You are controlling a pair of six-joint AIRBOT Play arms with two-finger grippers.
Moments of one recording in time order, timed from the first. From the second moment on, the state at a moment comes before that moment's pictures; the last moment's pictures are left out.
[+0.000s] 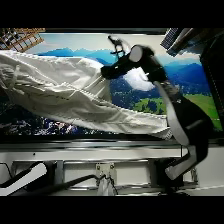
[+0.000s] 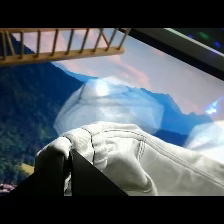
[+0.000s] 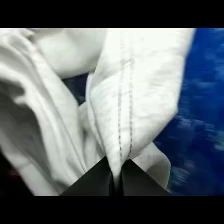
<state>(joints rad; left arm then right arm) 0.48 -1.19 1.39 1.34 -0.73 -1.50 0.43 -1.73 1.86 -1.16 1.24 1.53</state>
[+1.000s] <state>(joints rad) 0.48 -1.20 1.39 1.54 -0.73 -1.65 0.39 -1.28 1.76 -1.80 1.54 1.47</state>
